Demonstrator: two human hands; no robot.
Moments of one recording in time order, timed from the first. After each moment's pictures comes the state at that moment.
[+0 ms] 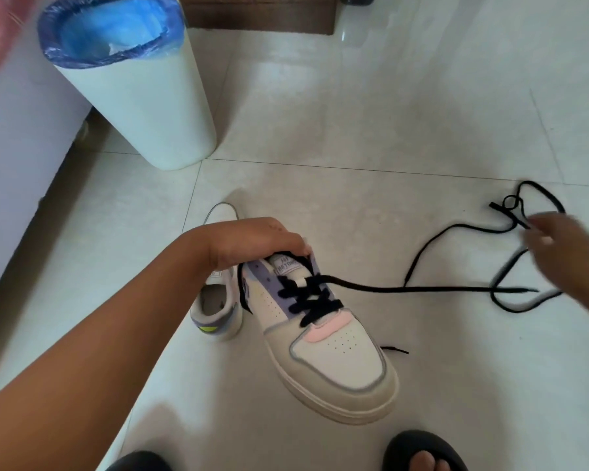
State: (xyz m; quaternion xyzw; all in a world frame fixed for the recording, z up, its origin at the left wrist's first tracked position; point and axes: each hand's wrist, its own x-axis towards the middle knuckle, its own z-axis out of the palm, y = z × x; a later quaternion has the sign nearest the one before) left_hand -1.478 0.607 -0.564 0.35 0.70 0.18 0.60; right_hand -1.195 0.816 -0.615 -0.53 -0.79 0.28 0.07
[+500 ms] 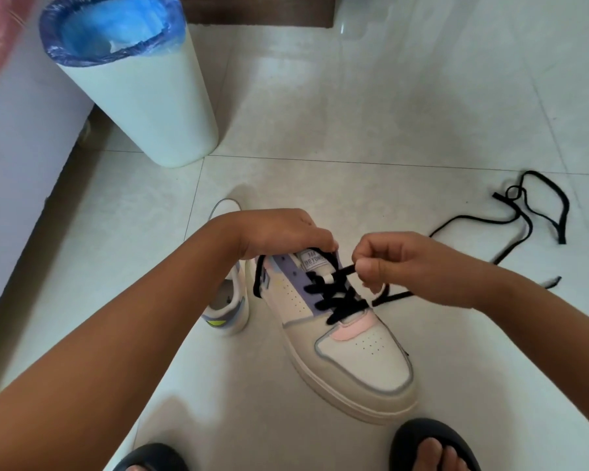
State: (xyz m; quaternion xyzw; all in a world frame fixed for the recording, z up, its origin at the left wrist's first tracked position) left_hand -1.461 0.621 -0.549 0.40 0.71 0.12 0.57; right_hand -1.277 0.715 -0.566 -0.21 -0.73 0.64 -0.10
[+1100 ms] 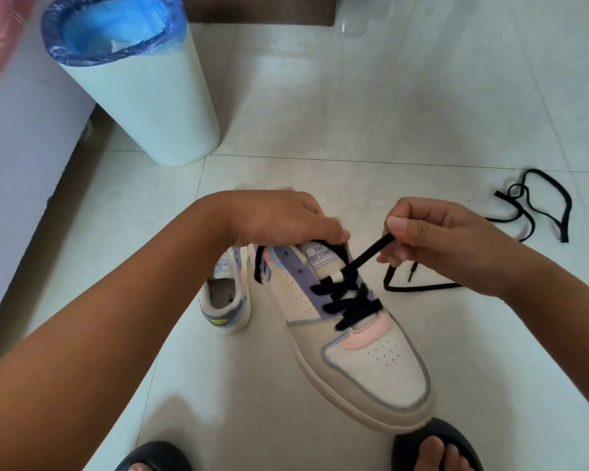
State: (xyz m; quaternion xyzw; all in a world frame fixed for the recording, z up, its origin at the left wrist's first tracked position) left_hand -1.464 0.620 -0.520 0.46 0.70 0.10 0.54; right_hand -1.269 0.728 -0.550 -0.18 -0.63 0.76 0.02
